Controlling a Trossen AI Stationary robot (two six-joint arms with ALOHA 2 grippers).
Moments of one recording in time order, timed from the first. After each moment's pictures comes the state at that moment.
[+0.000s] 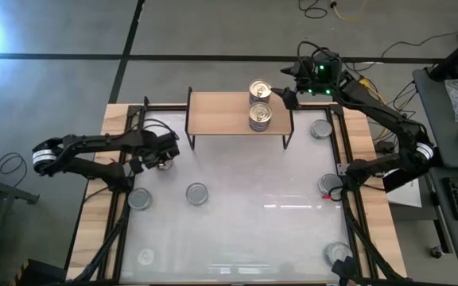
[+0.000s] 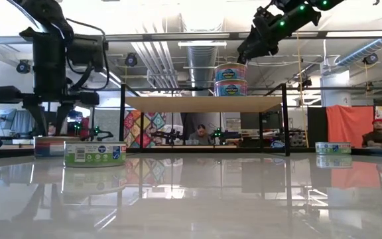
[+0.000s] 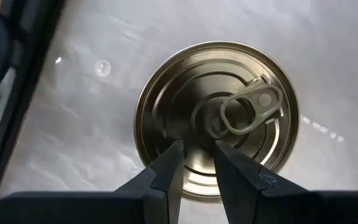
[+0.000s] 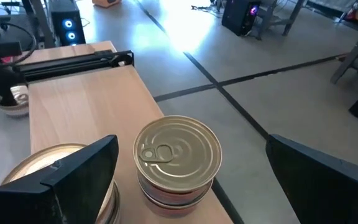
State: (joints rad) left arm 0.37 1.20 0.64 -0.95 -0.14 -1.65; right arm -0.85 1.31 1.22 -0.30 -0.32 -0.25
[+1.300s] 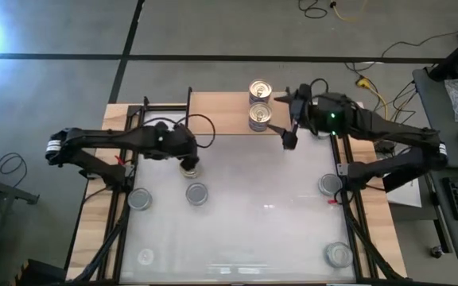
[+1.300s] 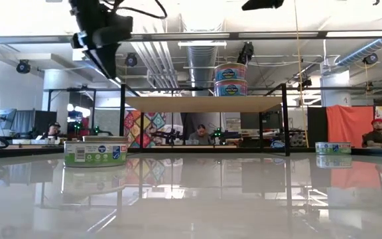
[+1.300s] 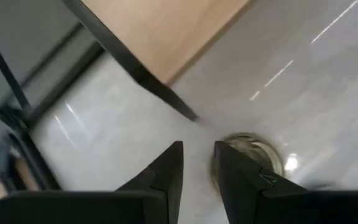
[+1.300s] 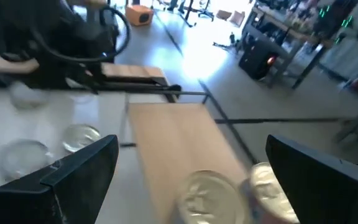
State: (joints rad) left arm 0.05 1.35 1.19 -1.12 -0.53 -0.61; right arm -0.22 1.11 1.22 -0.40 0.18 -0.22
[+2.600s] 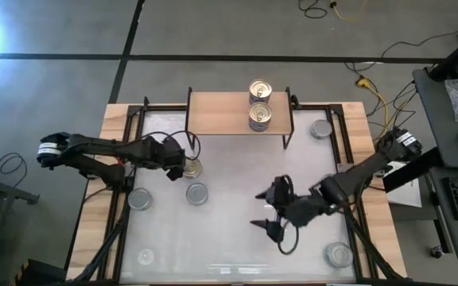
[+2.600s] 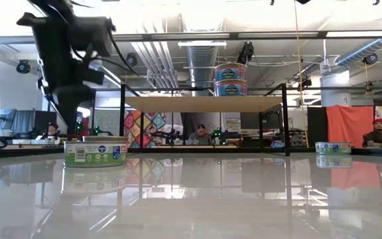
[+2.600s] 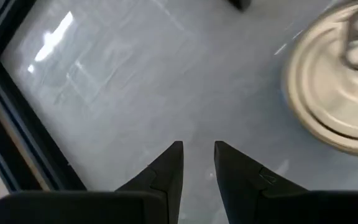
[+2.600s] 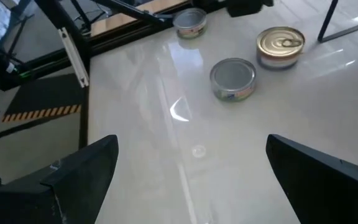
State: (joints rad) left arm 0.11 1.25 0.73 -0.95 -0.47 -0.66; right arm 0.53 1.48 1.22 -0.40 0.46 0.67
